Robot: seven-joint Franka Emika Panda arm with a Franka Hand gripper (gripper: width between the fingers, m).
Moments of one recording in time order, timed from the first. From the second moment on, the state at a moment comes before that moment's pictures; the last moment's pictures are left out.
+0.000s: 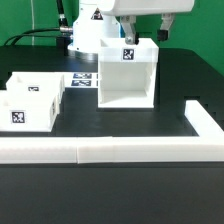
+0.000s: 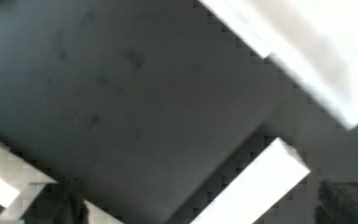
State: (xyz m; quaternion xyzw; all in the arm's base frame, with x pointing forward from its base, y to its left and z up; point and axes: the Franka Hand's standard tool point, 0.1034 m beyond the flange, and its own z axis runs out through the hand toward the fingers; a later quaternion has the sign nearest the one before) arm 0.502 0.069 0.137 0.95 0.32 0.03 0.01
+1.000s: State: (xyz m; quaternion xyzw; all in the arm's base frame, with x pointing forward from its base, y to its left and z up) arm 0.452 0.068 0.143 0.99 0.09 0.06 0.02
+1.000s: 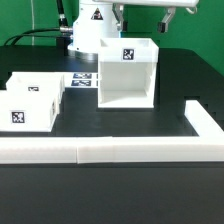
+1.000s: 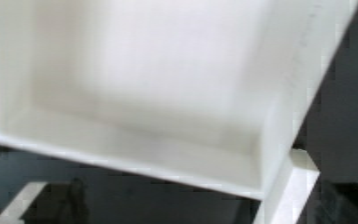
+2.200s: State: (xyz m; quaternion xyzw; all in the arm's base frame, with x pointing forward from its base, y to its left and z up) arm 0.406 0.091 0.115 1.00 -0.01 0.06 -0.02
